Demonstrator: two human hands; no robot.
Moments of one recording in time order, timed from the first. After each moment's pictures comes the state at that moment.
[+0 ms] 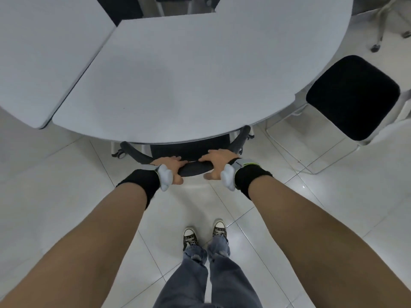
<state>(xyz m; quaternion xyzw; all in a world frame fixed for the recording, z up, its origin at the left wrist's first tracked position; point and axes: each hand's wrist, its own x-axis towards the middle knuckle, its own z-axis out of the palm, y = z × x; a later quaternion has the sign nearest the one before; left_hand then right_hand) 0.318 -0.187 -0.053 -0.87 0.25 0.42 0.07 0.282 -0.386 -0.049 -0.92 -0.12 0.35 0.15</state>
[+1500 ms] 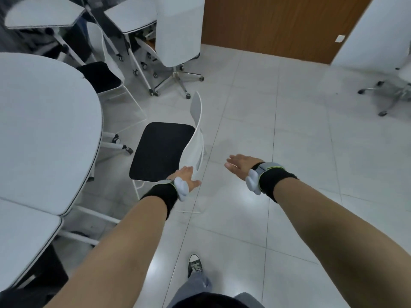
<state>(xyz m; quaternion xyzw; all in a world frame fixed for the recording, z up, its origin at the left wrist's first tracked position) 0.183 -0.991 0.039 -0.85 0.44 0.28 0.06 0.015 -1.149 0.087 -0.90 0.29 0.24 0.19</state>
